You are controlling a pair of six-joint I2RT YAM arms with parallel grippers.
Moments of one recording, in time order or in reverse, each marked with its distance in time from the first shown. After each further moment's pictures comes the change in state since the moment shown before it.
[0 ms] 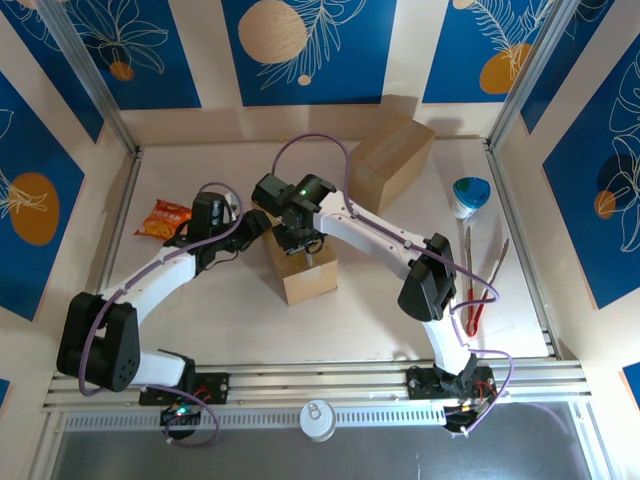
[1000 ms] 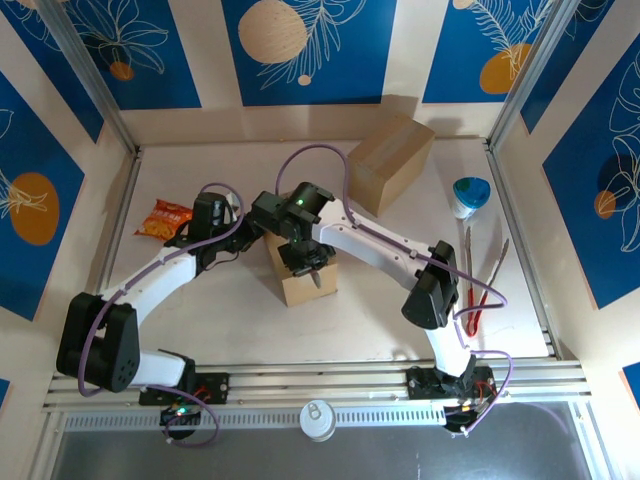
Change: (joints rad) left arm -0.004 -0.003 0.000 -0.010 0.000 0.000; right arm 0.081 -0.043 0.016 -0.254 -0.062 0.127
